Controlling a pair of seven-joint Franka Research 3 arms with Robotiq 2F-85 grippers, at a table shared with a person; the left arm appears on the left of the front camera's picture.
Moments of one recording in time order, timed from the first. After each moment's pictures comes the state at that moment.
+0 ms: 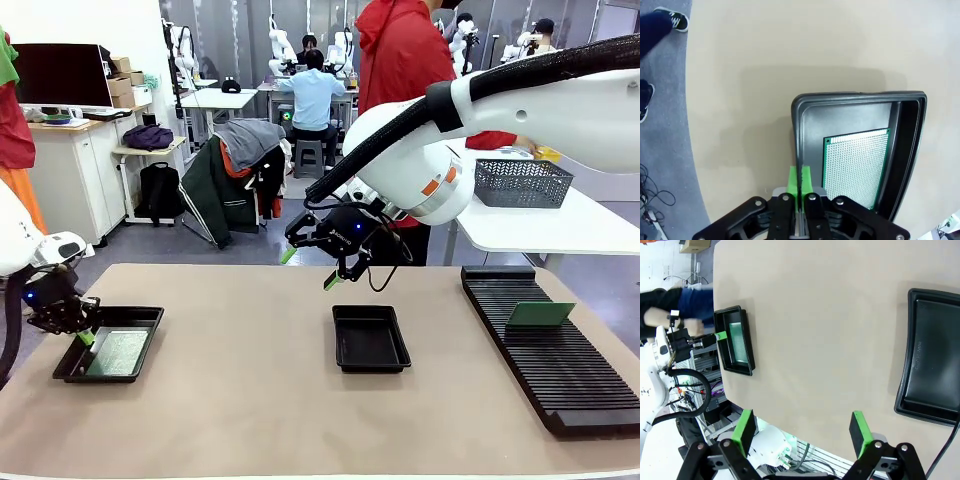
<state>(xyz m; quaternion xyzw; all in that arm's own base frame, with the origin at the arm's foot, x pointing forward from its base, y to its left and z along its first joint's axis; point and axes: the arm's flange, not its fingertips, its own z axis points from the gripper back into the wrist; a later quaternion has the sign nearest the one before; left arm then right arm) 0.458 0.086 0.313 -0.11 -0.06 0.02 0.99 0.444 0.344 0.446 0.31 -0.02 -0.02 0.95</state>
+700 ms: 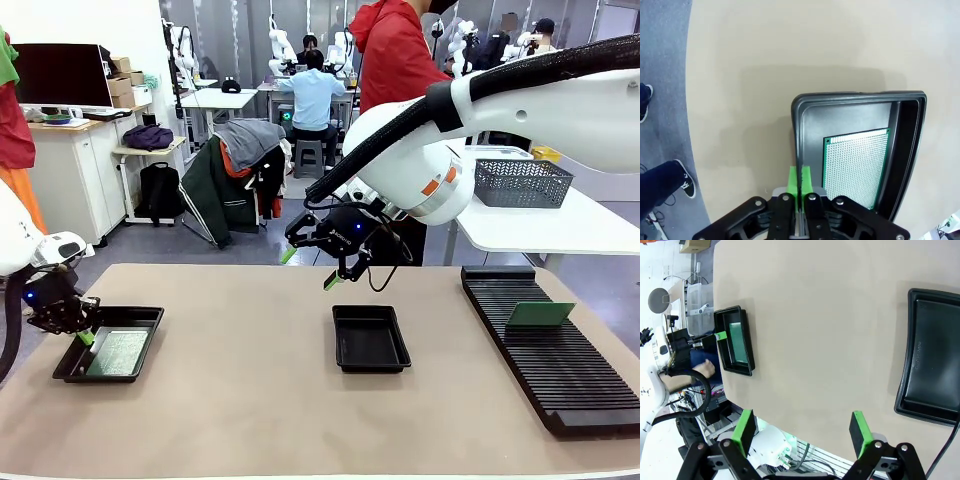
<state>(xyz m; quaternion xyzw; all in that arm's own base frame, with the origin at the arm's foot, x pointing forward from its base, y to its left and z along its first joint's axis) 0.458 0.086 0.313 -0.11 -0.06 0.02 0.99 0.444 0.344 0.446 0.31 -0.02 -0.02 0.95</state>
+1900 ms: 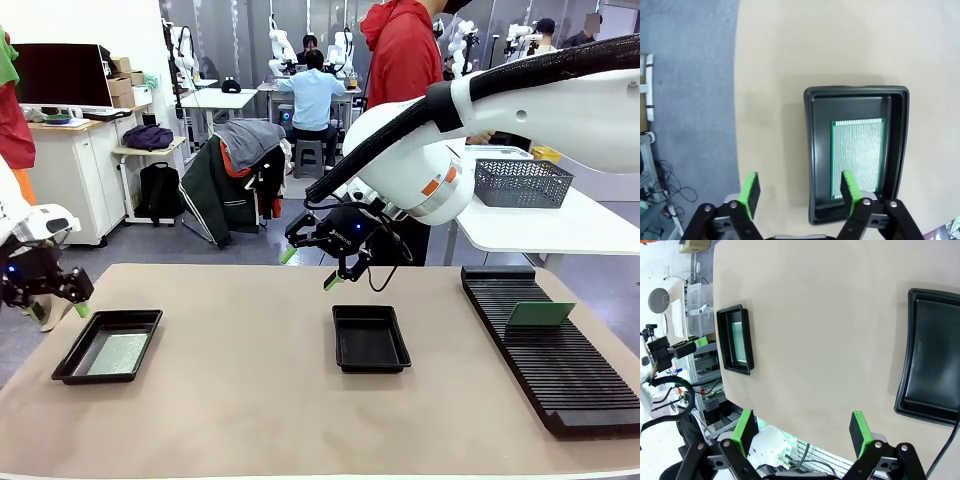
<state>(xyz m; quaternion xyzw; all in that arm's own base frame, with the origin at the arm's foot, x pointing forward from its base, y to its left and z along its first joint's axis) 0.443 0.088 0.381 -0.03 -0.08 0.02 1.00 0.444 0.344 0.446 0.31 -0.02 -0.02 0.95</state>
